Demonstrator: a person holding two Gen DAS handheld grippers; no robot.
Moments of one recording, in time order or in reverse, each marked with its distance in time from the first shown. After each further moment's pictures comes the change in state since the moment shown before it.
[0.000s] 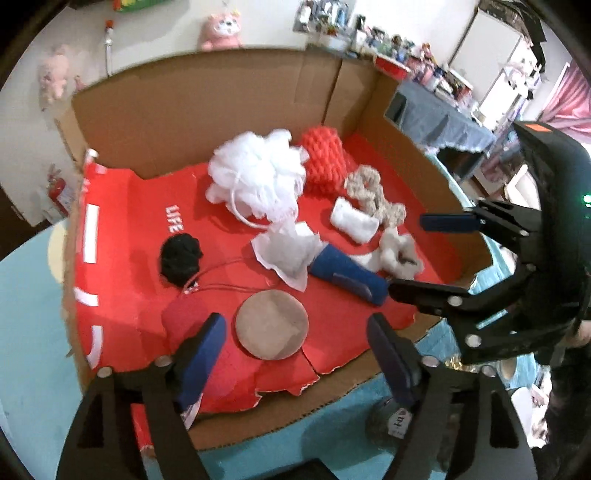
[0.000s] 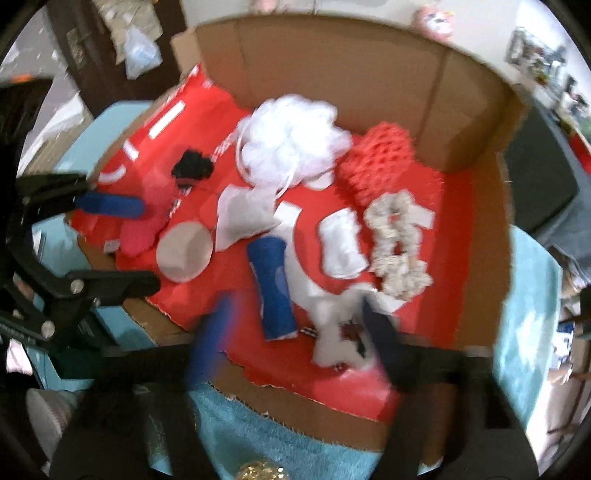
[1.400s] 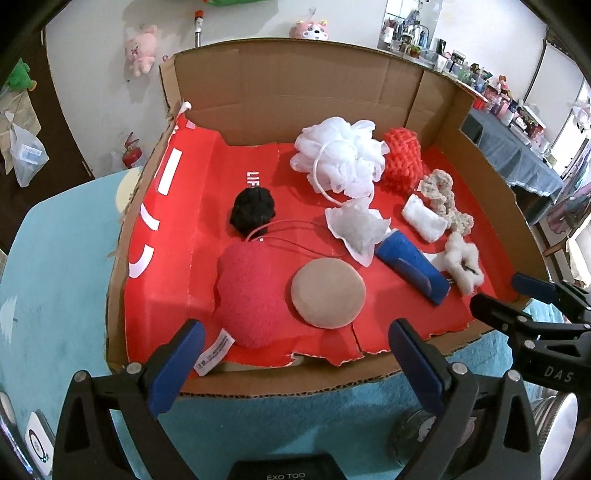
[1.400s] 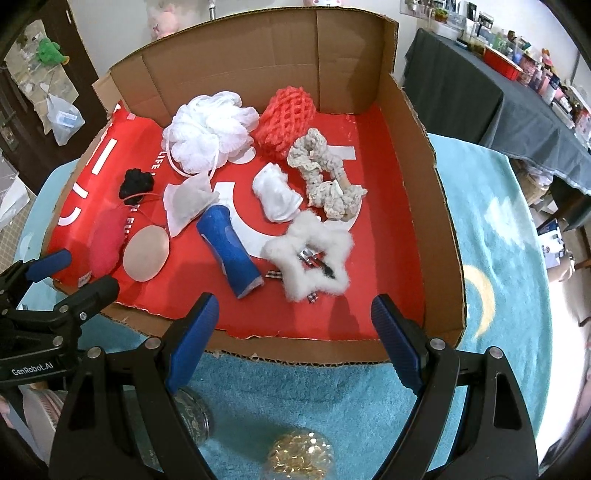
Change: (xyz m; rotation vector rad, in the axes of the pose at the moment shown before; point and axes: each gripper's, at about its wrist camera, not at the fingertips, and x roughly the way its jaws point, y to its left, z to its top) left arm 0.009 0.003 -0.032 -0.207 -0.042 0.244; right arm -0.009 -0.009 -0.048 0.335 -0.007 -0.141
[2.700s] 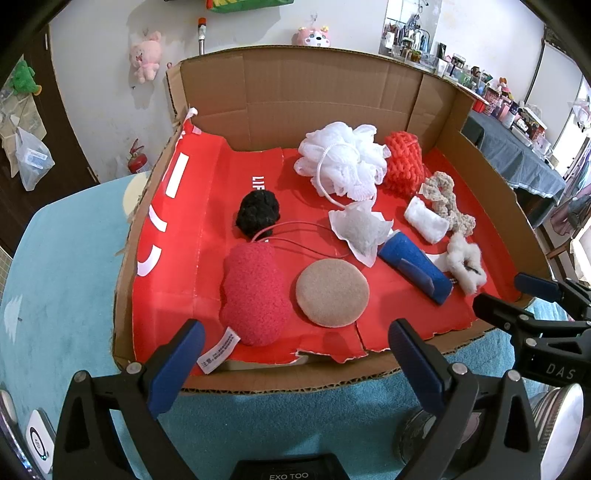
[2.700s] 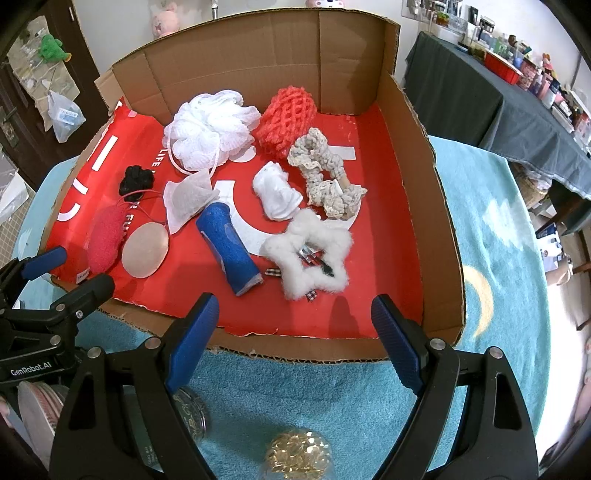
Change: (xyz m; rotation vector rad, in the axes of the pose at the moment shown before) left arm -0.004 0.001 -0.003 0.003 -0.025 0.016; right arm -0.001 0.000 -0.002 -0.014 -0.005 -0.008
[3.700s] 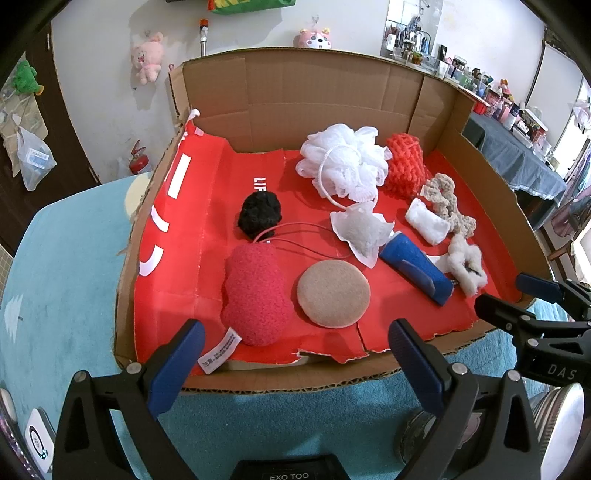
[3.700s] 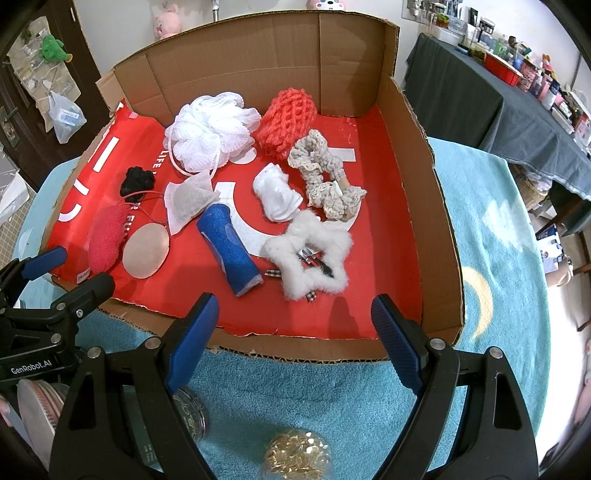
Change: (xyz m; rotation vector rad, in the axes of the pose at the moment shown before) left arm -0.001 0.000 0.000 0.000 -0.007 0.006; right arm -0.001 0.000 -0.001 -0.002 -0.004 0.001
